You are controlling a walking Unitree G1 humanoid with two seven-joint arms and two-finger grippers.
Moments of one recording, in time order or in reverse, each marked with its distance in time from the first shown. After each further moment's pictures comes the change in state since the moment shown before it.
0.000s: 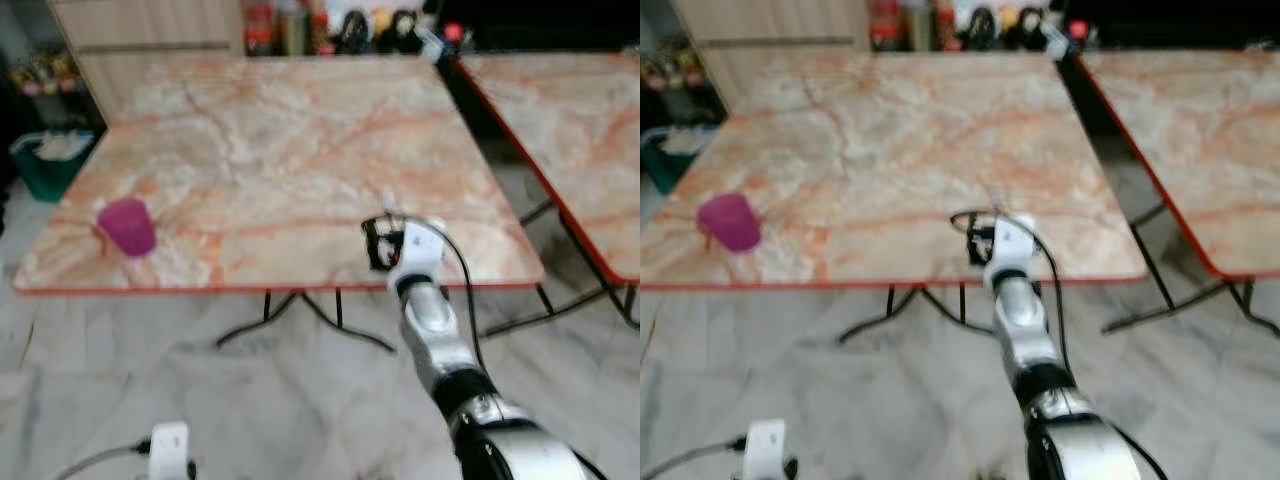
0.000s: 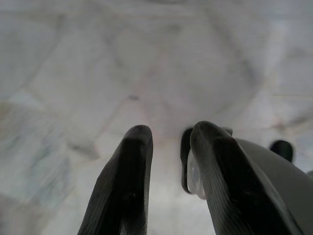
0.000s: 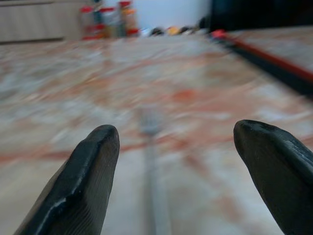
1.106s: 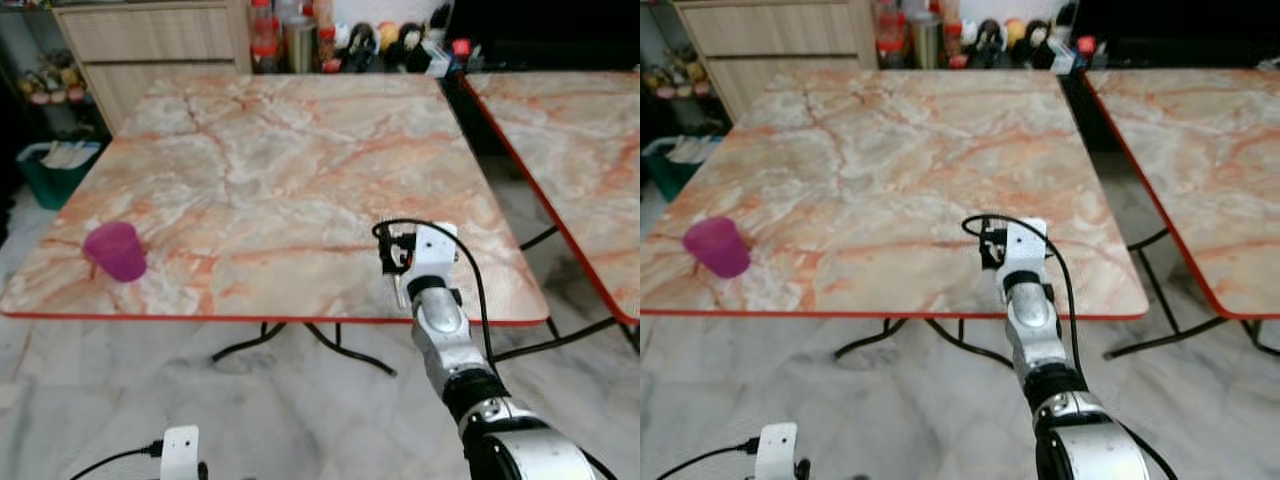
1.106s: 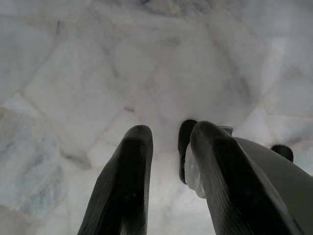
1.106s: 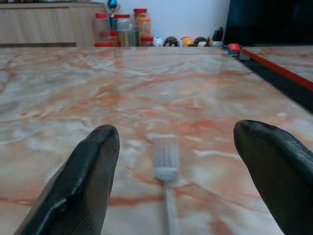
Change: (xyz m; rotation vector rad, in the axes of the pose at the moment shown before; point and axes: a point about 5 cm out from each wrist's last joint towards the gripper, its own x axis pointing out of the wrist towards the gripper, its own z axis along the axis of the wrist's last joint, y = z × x) left arm 0.001 0.005 0.002 0.003 -0.007 0.013; right arm -0.001 0.012 0.001 -0.015 -0.022 0.038
